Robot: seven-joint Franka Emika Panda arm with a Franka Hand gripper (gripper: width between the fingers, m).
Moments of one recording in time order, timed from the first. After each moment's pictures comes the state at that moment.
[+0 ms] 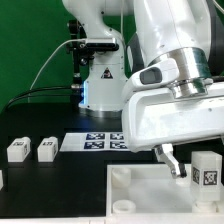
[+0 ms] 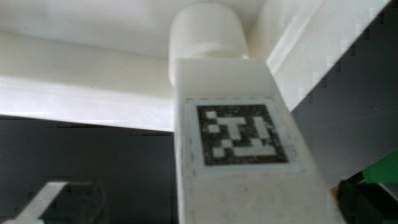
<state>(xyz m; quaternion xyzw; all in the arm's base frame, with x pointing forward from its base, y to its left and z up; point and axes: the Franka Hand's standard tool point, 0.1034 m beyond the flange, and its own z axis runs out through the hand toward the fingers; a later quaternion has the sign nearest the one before) 0.625 0.117 0.078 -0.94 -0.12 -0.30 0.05</state>
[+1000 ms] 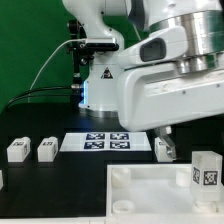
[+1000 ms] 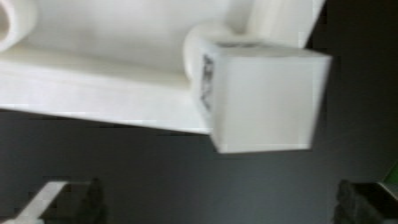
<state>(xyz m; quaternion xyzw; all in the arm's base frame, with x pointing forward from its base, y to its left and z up) 0.641 0.111 0.116 -0.99 -0.11 -0.05 0.07</state>
